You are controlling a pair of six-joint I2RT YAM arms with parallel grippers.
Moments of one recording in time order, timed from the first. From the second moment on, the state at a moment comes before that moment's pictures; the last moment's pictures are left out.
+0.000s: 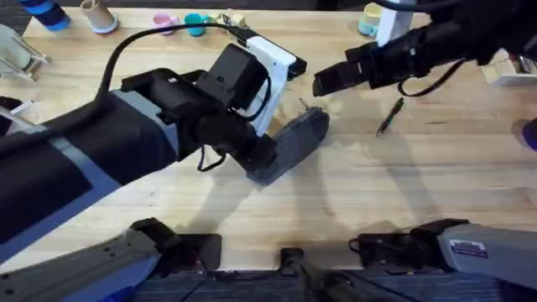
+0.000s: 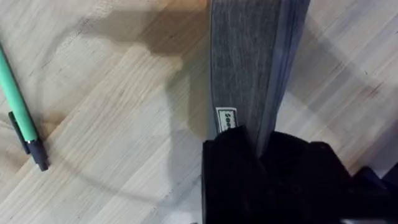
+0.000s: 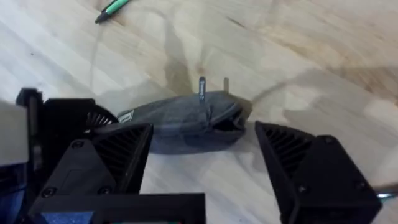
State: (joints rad) left arm -0.61 1.25 0.80 -0.75 0.24 0.10; right arm 0.23 1.42 1.21 -0.89 -0.45 -0.08
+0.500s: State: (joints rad) left arm -0.61 1.25 0.80 -0.75 0.24 0.10; right arm 0.23 1.59 1.21 -0.81 -0.46 -0.08
